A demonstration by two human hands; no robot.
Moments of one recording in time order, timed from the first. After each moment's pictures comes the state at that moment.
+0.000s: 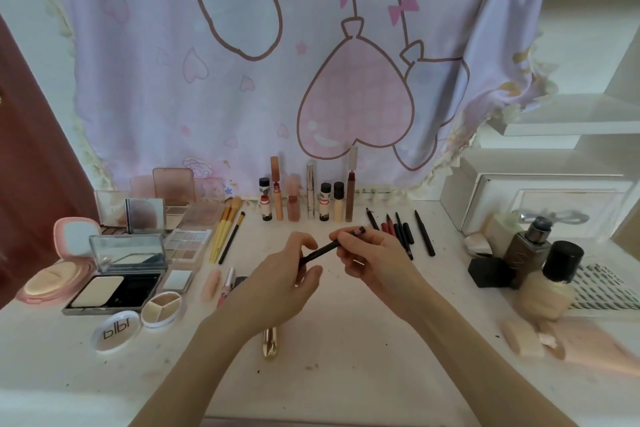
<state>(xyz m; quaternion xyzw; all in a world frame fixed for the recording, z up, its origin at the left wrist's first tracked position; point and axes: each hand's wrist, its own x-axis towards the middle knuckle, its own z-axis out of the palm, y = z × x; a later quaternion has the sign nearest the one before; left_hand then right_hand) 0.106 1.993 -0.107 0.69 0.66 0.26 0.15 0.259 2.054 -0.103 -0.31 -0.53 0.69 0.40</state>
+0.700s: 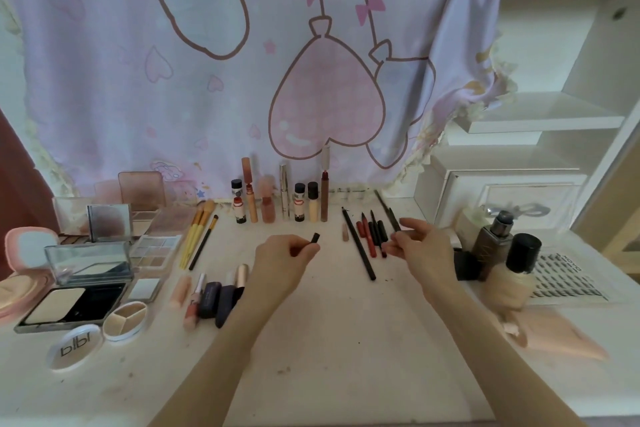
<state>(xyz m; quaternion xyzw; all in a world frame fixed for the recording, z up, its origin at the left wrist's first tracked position) 0.135 2.036 -0.117 0.57 0.70 0.39 0.17 0.327 2.091 -0.118 -0.56 -0.49 0.44 0.51</state>
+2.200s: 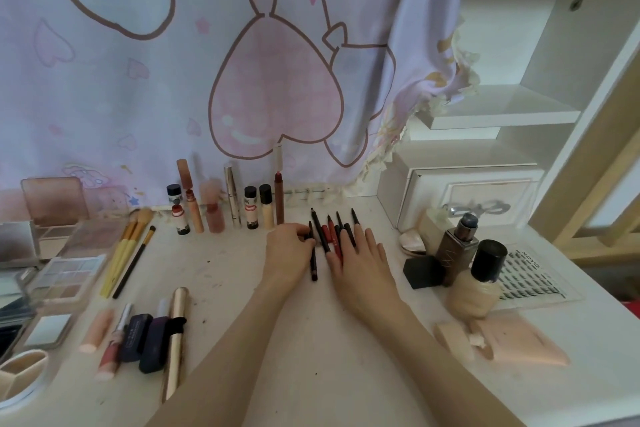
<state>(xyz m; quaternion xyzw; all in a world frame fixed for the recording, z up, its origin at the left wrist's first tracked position) 0.192 2.130 -0.147 0.56 0.69 0.42 0.19 0.316 2.118 -0.165 -0.61 -0.77 0.10 0.15</state>
